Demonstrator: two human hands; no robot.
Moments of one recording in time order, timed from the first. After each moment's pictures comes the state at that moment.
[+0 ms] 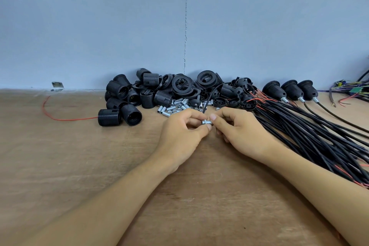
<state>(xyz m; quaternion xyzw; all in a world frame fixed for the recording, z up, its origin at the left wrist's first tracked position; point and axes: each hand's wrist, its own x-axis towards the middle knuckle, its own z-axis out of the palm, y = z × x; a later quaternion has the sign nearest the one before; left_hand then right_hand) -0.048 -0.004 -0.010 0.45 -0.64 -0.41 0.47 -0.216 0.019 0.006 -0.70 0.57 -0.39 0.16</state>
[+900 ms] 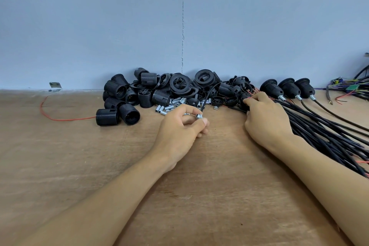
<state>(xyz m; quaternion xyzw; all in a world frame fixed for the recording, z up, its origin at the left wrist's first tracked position) -0.047 -0.006 -0.011 0.38 -0.62 -0.48 0.48 -0.263 0.003 0.007 -0.61 0.76 -0.17 -0.14</state>
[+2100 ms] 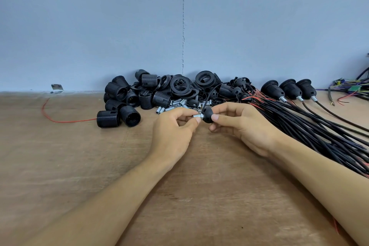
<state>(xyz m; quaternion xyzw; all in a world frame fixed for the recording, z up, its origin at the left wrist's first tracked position) -0.045 -0.007 -0.008 0.44 -0.63 -0.36 0.53 -0.229 0.011 0.011 -0.55 0.43 -0.52 0.50</state>
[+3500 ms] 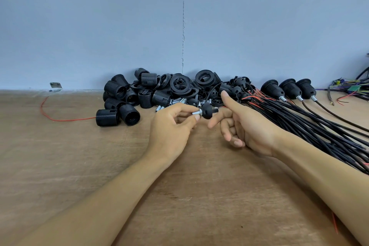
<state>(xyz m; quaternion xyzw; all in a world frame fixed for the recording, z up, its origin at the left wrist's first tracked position) -0.041 -0.004 -0.003 0.39 -0.64 -0.37 0.55 -0.228 0.014 0.023 -0.55 0.50 -0.40 0.54</state>
